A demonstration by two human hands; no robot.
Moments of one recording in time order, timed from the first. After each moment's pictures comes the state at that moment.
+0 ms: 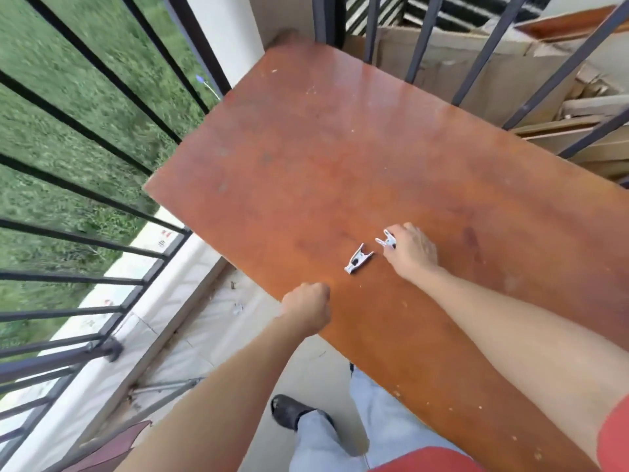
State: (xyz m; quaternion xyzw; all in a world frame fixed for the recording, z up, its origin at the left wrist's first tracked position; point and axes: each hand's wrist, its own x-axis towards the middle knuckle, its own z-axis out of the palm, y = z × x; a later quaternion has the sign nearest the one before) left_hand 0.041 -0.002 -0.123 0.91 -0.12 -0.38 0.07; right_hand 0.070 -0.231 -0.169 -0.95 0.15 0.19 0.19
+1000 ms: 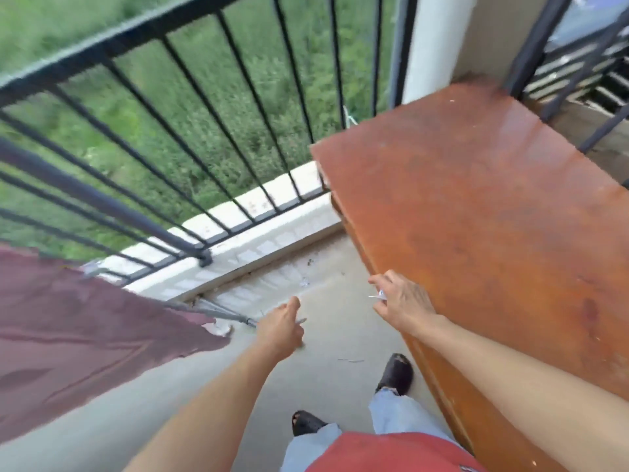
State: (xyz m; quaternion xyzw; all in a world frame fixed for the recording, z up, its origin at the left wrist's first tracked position) left_hand -0.134 0.183 -0.084 0.93 0.16 -0.29 0.14; right_hand -0.022 -0.054 -0.105 -0.93 -0.25 0.22 0.17
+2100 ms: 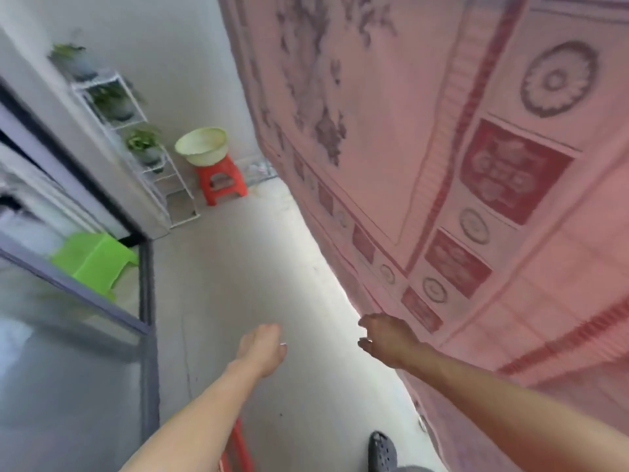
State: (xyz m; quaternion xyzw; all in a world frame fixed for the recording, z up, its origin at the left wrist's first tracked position) left_hand -0.763 0.599 -0.023 0.59 0.78 -0.11 0.18; right_hand -0.512 0.693 -0.046 -0.46 -0.86 0.20 -0.10
